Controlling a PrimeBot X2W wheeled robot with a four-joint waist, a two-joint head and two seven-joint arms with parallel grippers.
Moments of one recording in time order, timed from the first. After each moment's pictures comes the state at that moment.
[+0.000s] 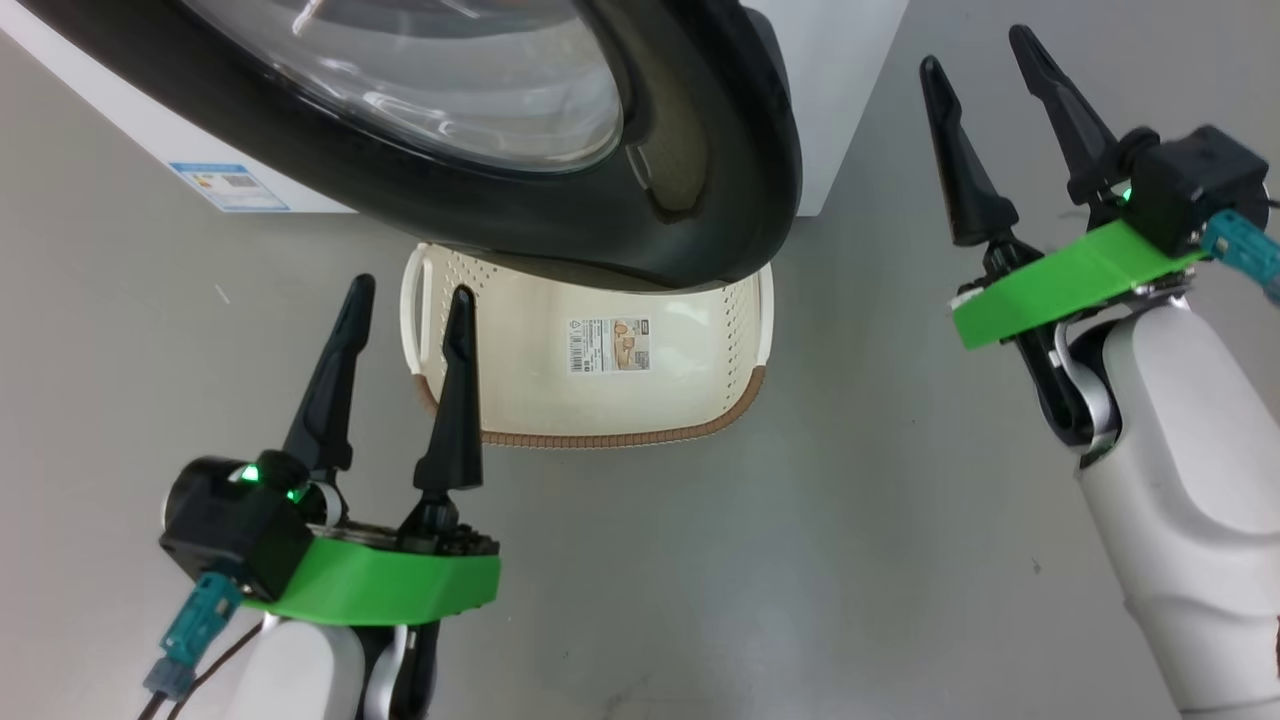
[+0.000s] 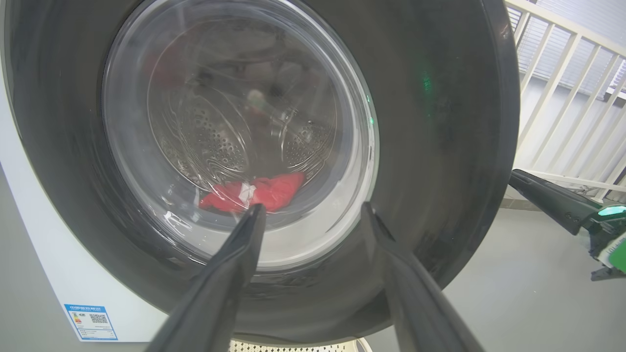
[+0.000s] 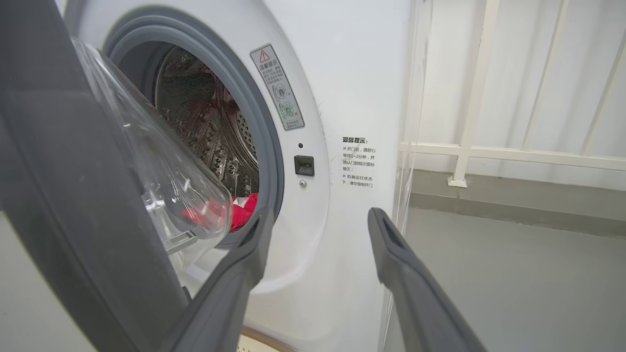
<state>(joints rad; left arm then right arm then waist) -0.33 0.03 -0.19 0.00 -0.30 0.02 -0.25 -0.72 -0.16 0.20 0.44 0.38 0.12 -0.23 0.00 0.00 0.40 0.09</state>
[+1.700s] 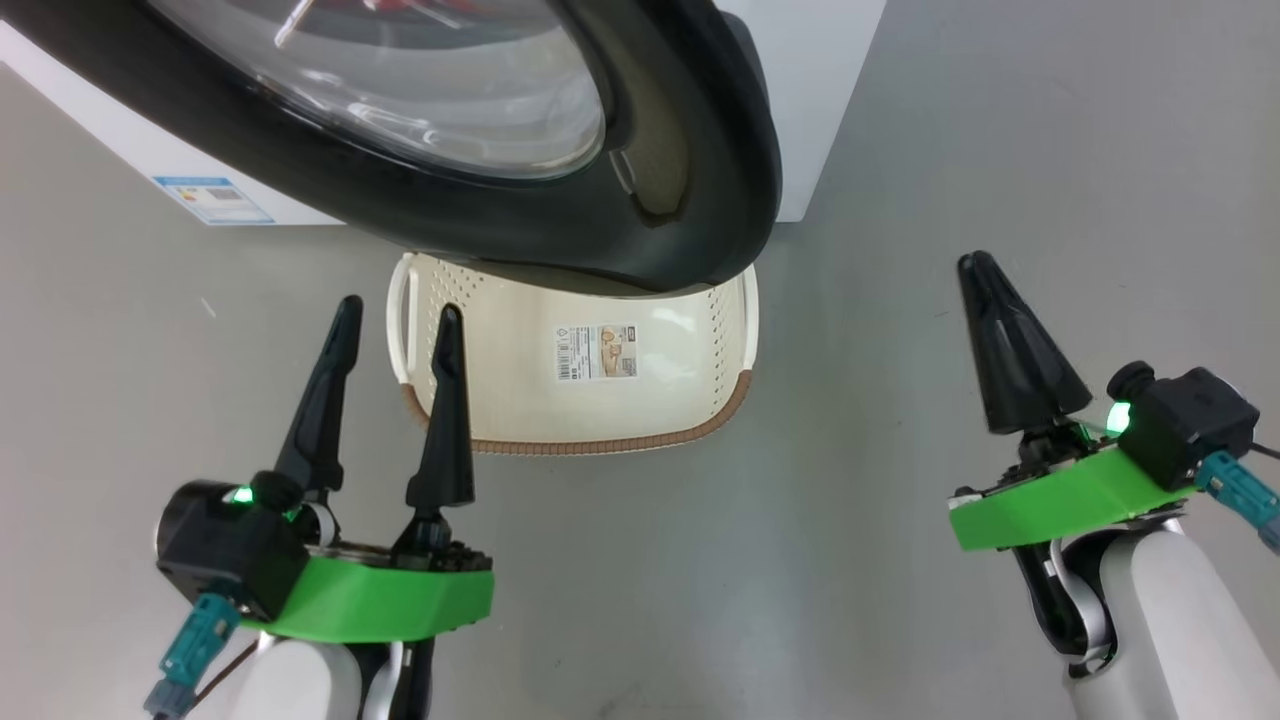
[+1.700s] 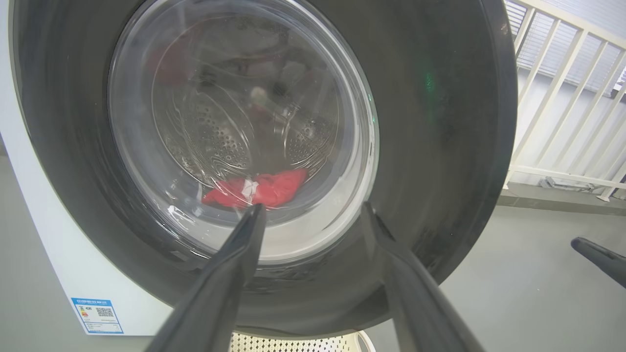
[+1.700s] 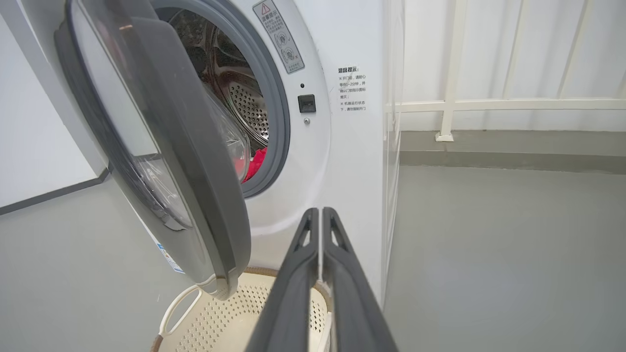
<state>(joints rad) -0.29 0.03 -0.18 -0.02 -0.28 0.04 -0.25 -0.27 -0.06 0.06 0.06 0.25 0.13 -0.18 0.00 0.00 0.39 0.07</state>
